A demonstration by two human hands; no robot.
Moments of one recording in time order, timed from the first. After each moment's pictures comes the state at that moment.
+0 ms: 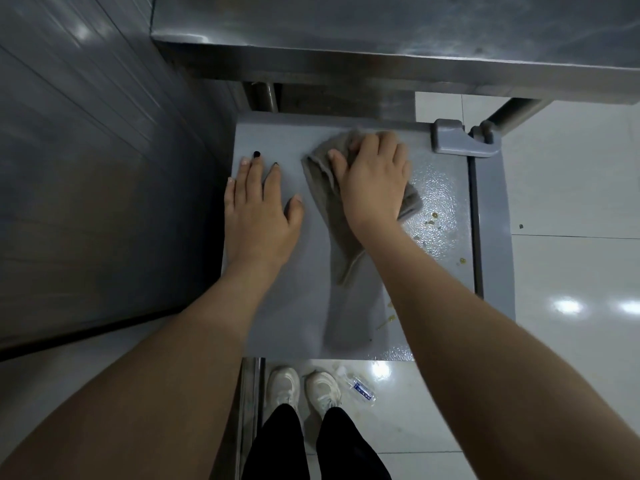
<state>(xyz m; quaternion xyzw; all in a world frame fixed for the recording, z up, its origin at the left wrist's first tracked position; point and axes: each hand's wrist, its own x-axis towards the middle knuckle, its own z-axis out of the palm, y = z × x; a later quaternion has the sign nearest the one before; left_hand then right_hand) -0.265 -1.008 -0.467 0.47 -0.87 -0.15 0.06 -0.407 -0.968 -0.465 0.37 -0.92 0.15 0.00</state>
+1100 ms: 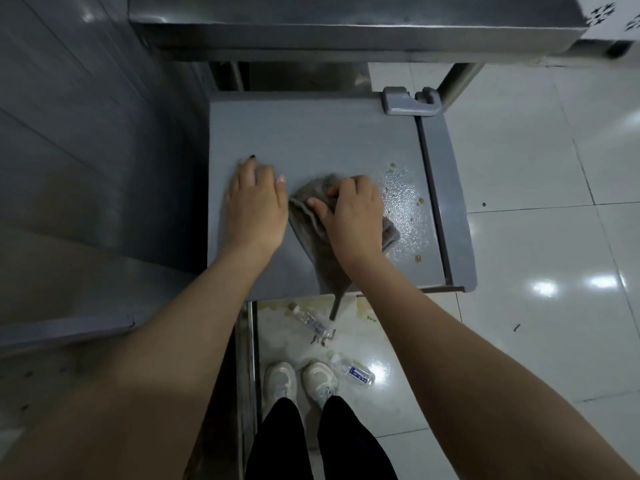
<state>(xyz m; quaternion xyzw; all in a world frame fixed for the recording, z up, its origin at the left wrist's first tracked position) -0.252 -0.968 -0.464 0.44 -0.87 -0.22 0.10 -0.341 -0.865 -0.466 0.37 -0.89 0.26 0.02</state>
